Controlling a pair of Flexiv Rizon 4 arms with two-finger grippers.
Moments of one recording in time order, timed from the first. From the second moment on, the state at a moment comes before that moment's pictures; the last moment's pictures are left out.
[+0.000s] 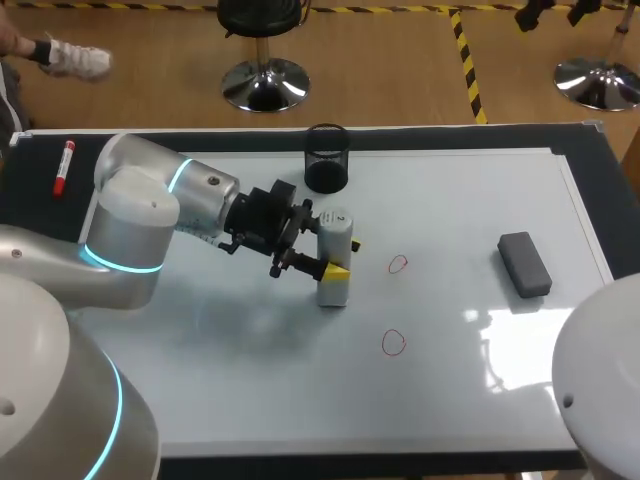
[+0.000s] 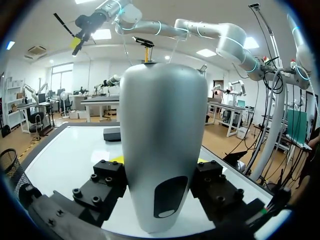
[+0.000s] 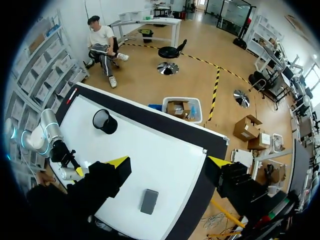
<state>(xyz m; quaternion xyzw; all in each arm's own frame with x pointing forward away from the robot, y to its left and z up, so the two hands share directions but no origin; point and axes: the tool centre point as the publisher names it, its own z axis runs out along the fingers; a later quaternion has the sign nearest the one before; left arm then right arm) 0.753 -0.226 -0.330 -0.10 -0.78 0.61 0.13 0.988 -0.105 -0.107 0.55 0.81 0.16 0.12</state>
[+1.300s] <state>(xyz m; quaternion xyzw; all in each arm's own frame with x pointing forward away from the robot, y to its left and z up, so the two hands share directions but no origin) 0.753 -0.226 -0.330 -0.10 -0.78 0.61 0.13 0.854 -0.118 -0.141 0.64 0.75 0.08 0.10</state>
